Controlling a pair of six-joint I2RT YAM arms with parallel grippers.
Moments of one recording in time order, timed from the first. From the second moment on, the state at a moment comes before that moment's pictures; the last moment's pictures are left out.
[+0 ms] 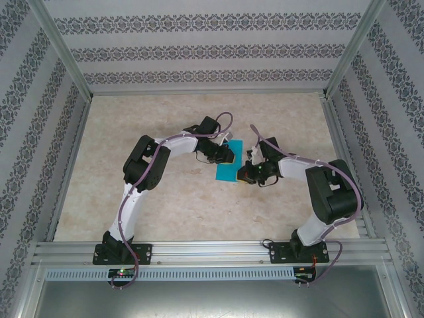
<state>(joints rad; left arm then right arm) -0.54 2.32 1.66 -0.40 0.75 -0.44 0.28 1.65 0.78 -0.26 -0.69 0.53</state>
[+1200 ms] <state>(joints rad) -0.52 2.32 1.66 -0.47 0.80 -0.43 0.28 1.77 0.77 -0.12 -0.72 0.47</state>
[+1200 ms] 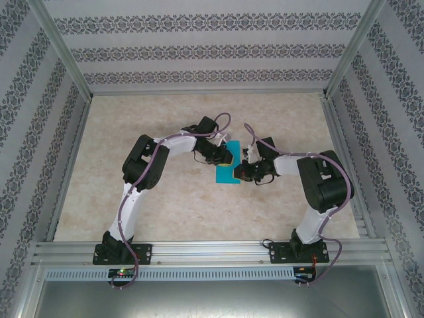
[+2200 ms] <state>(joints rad) -0.53 2.14 1.55 -0.46 0.71 -0.46 0.28 1.74 0.75 -0.19 -0.74 0.47</state>
